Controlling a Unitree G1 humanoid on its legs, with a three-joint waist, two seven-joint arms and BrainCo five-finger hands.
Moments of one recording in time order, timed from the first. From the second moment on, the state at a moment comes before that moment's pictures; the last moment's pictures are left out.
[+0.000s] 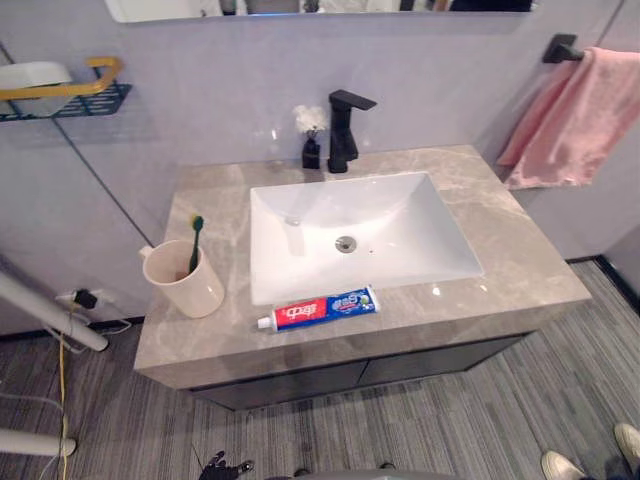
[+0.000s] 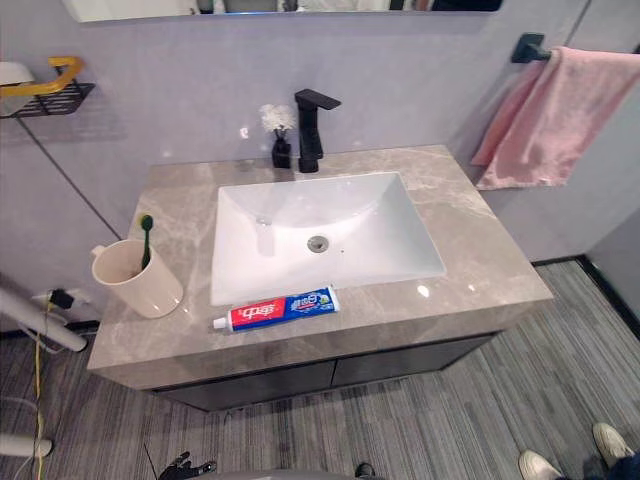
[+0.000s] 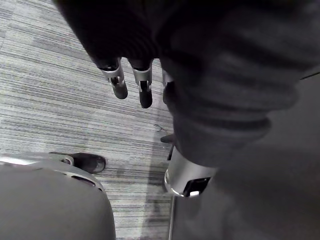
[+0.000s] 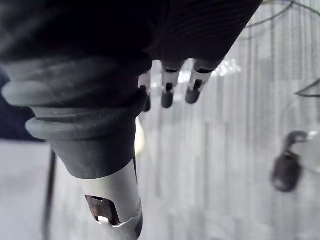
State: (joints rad) left arm 0.12 0.10 0.25 1.18 -0.10 -0.13 -0.01; right arm 0.16 -0.22 -1.03 1.19 0.52 -0.10 -0.03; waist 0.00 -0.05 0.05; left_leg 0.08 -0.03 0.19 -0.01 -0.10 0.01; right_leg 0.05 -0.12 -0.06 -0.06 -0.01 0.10
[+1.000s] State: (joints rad) left arm 0.21 0.10 0.24 1.11 -0.10 -0.14 -0.02; right arm -0.06 -0.52 -0.55 -0.04 0.19 -0.26 -0.10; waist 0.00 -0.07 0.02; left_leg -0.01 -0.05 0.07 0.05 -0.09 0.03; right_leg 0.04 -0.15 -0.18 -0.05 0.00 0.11
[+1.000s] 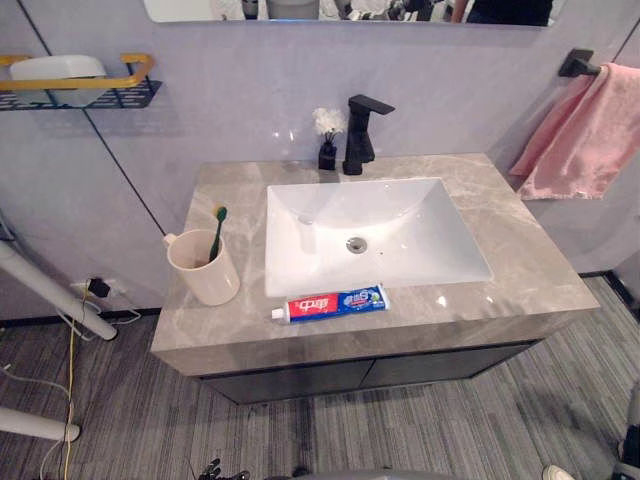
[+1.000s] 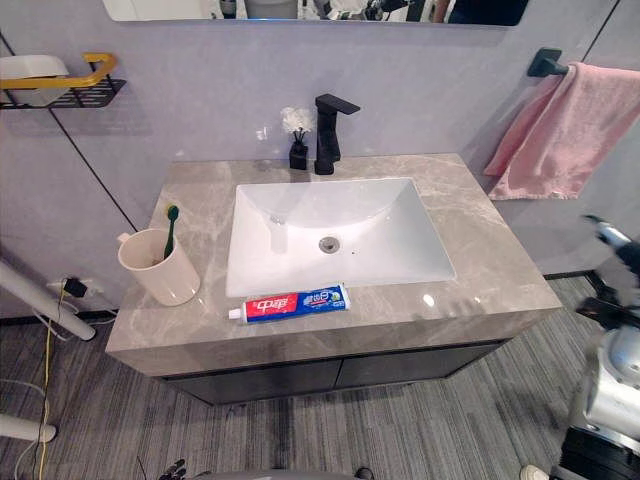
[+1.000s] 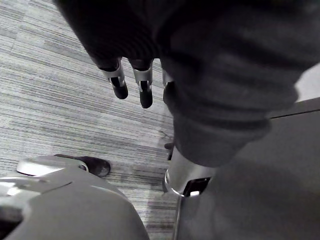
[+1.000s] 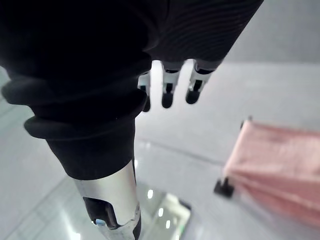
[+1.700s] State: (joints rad) left arm 0.22 0.14 0.19 1.09 -0.19 -0.16 -0.07; right arm -0.17 -0.56 0.09 -0.01 0.39 -0.23 0.27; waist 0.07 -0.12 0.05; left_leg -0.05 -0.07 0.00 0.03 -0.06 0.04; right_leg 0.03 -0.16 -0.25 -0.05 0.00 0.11
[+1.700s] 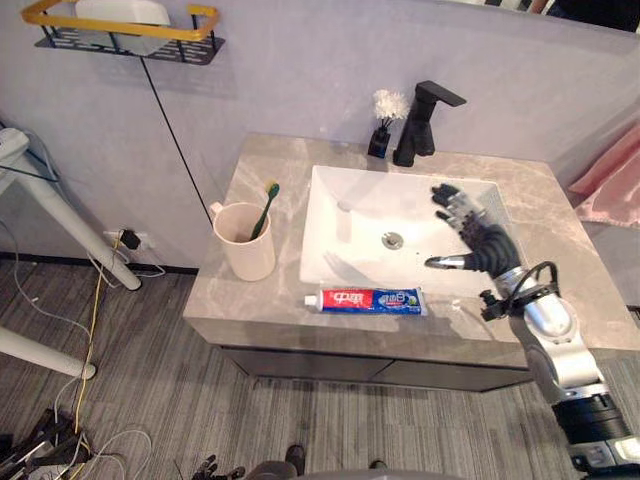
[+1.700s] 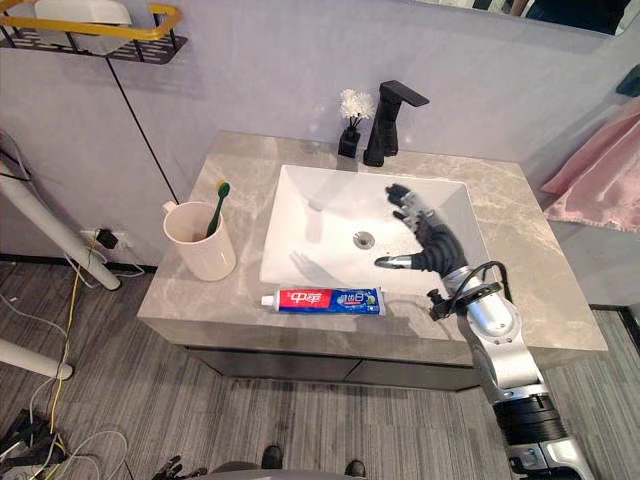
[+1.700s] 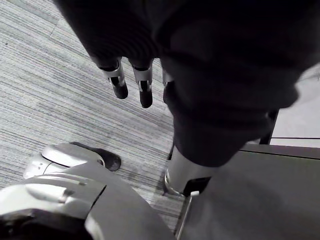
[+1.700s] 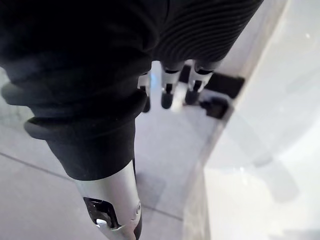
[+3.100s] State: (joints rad) left arm 0.20 0.19 0.07 1.10 -0.23 -0.19 -0.10; right arm -0.20 -0.79 0.34 0.10 0.24 -0.24 0.33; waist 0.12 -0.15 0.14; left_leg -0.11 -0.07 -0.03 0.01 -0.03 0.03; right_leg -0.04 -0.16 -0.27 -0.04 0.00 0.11
